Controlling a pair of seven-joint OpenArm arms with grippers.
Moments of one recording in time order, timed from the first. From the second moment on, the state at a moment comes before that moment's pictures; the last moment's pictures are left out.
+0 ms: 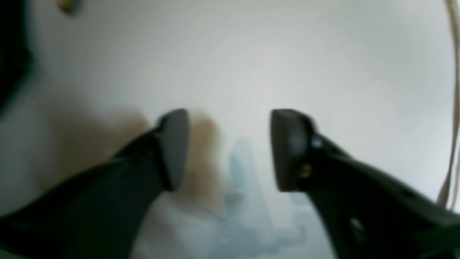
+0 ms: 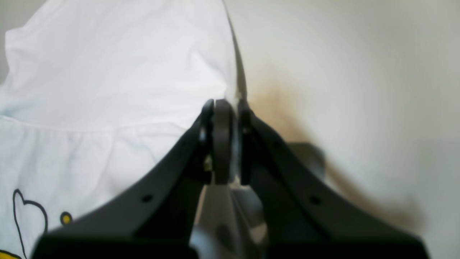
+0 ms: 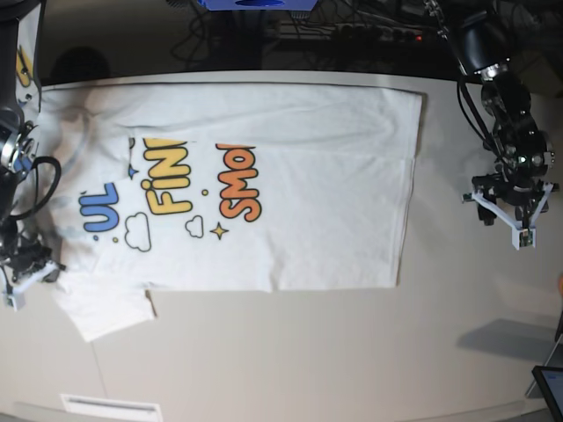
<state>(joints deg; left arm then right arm) -1.6 -19.2 -29.6 88.0 -3.7 -17.2 47.5 40.8 26.8 21.4 15.9 1.8 33.6 -22.4</state>
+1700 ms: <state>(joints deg) -30.4 -15.1 -13.1 45.0 -21.2 -16.8 43.0 39.3 27.2 21.4 15.9 2.0 33.6 -19.9</state>
